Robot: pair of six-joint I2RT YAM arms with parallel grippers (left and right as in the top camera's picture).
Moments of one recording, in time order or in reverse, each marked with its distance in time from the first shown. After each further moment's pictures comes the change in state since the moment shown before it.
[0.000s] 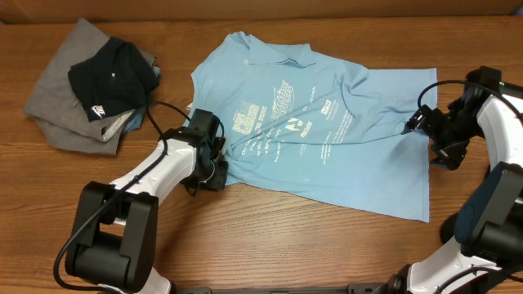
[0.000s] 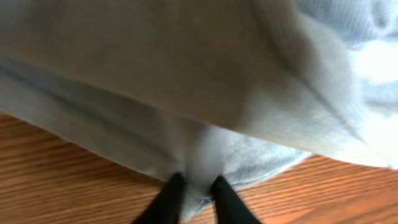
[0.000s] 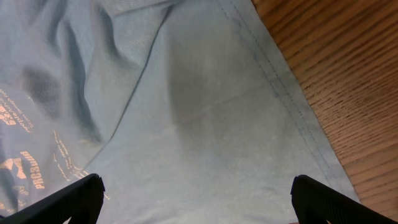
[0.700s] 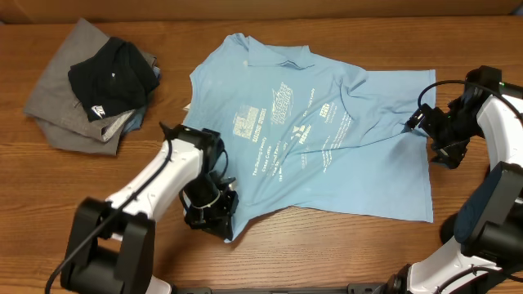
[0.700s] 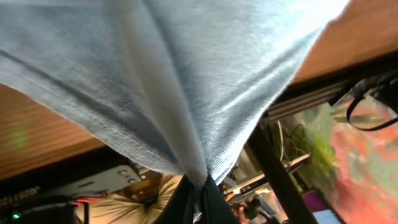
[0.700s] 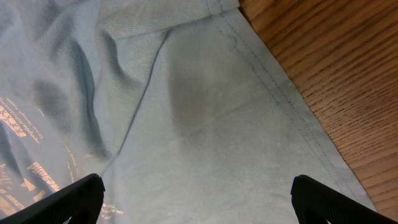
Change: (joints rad) left arm -0.098 -0.087 0.066 -0.661 0.424 -0.067; right arm 0.000 0.000 -0.002 0.020 -0.001 0.000
